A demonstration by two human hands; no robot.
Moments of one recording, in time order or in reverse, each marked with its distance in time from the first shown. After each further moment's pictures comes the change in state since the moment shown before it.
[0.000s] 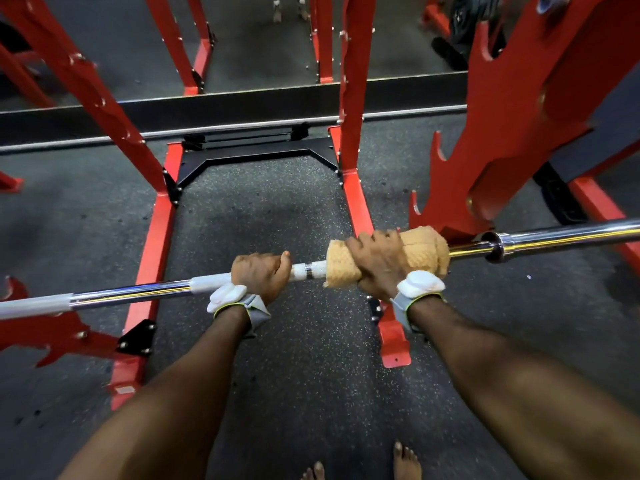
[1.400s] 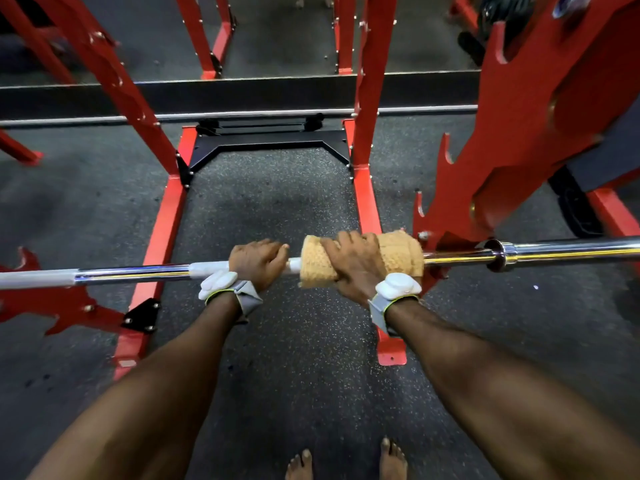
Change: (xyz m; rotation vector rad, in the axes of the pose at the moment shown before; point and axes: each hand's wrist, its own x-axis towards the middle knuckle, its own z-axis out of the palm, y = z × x) left_hand 0.004 -0.005 0.002 -0.125 -0.066 -0.061; right_hand 0.008 -0.031 -0.010 0.124 0.026 -0.084
